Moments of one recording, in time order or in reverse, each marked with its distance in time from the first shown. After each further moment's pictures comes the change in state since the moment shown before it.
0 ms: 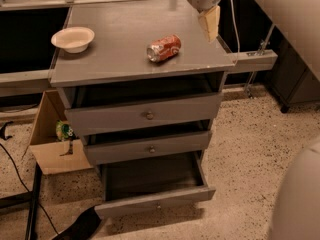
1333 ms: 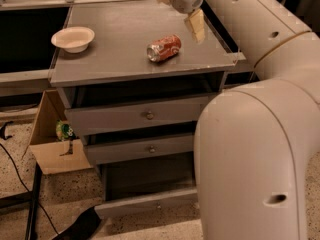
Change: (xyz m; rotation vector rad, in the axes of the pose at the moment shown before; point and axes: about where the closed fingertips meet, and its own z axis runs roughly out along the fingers) arm 0.006 -0.022 0.078 -0.145 0.004 0.011
